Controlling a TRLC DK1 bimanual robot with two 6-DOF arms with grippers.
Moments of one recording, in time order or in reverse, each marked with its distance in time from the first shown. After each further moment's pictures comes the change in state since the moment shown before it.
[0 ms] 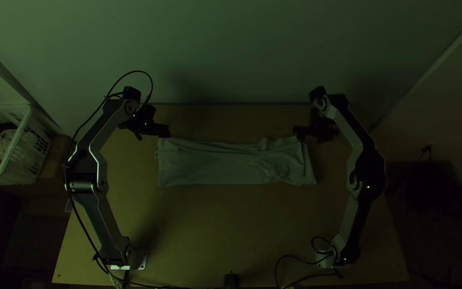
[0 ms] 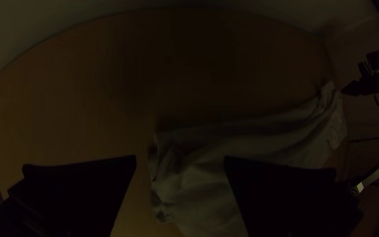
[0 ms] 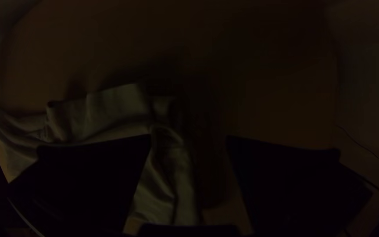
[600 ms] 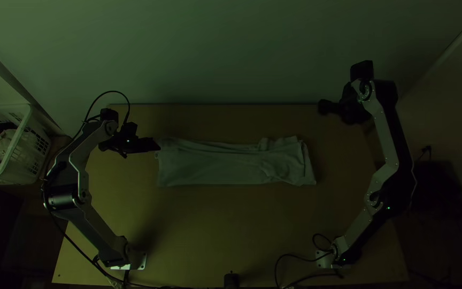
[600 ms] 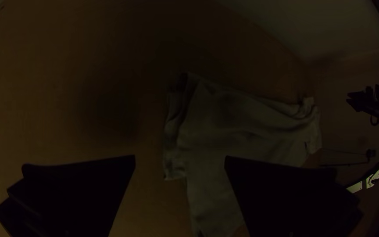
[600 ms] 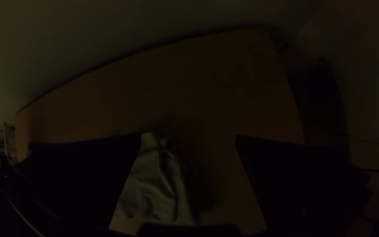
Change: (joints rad) left arm 0.172 -0.155 -0.379 0.156 0.219 -0.024; right arm -0.114 -0.225 0.127 0.024 -0.055 0.044
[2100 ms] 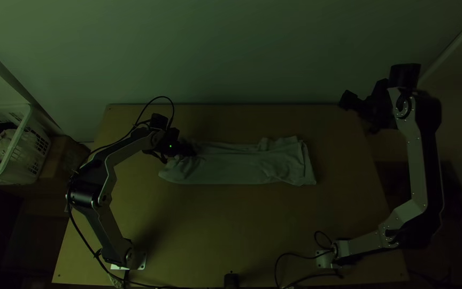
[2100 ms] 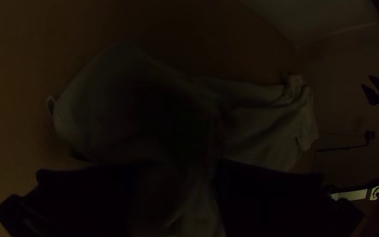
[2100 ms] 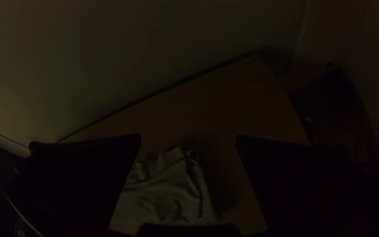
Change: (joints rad) left arm -0.380 0.047 -0.094 0.280 -0.027 -0.307; right arm -0.081 -0.308 -0.166 0.124 -0.138 0.097
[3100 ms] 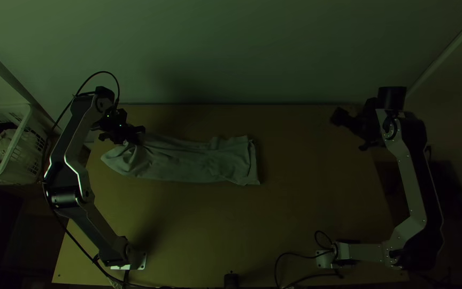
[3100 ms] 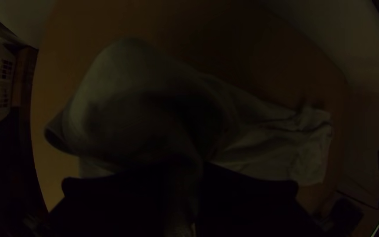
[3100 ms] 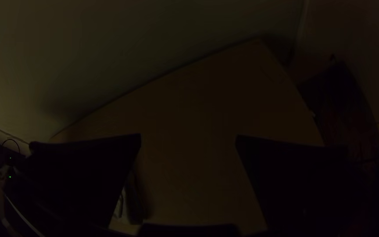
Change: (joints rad) left arm 0.311 -0.037 0.488 -0.755 -0.351 0.108; right arm 0.021 -0.150 -0.341 0.190 0.000 0.022
